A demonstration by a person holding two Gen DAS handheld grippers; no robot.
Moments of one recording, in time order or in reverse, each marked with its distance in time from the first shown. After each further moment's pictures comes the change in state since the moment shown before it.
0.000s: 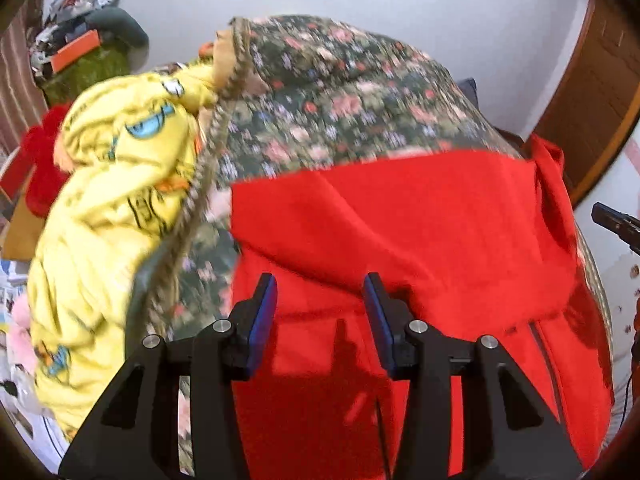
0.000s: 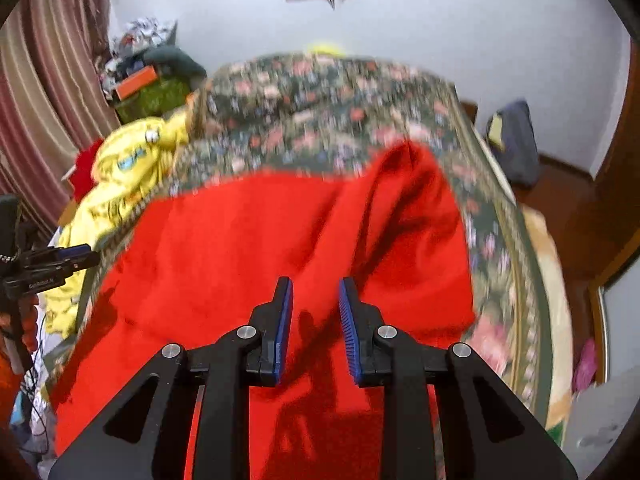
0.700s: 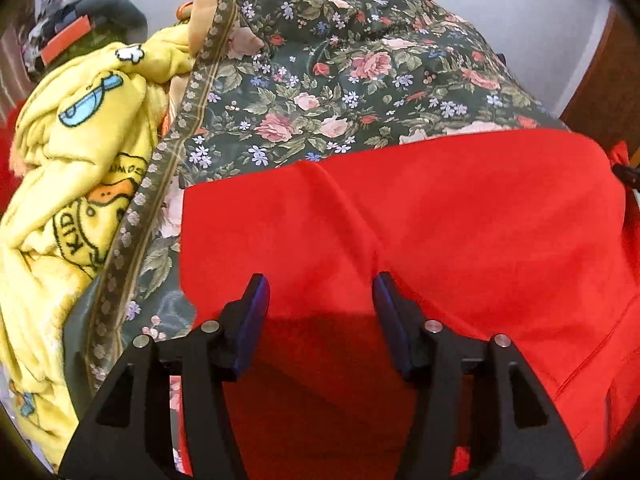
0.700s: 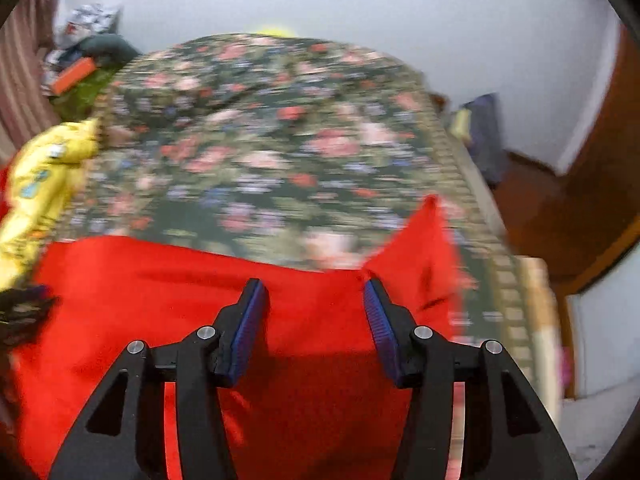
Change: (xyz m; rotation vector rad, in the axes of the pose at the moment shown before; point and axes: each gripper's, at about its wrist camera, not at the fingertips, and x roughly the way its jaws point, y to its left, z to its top) left arm 0.124 -0.008 0.020 0.013 0.097 0.085; right arm 0.099 -0.064 0.046 0.020 0.068 -0.244
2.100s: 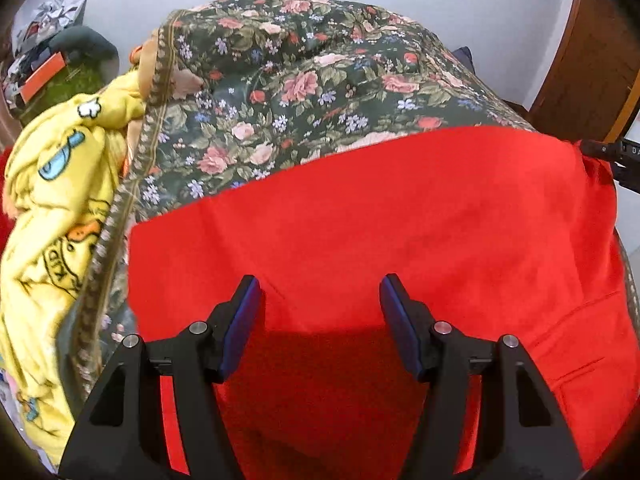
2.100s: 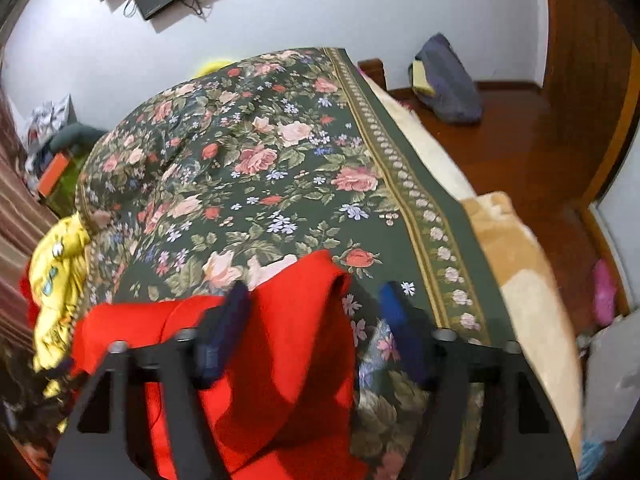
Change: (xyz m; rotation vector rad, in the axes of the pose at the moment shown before) left arm -0.023 -0.069 0.008 0.078 -0.038 -0.050; right arm -0.004 -0.103 -0.011 0.364 0.027 0.181
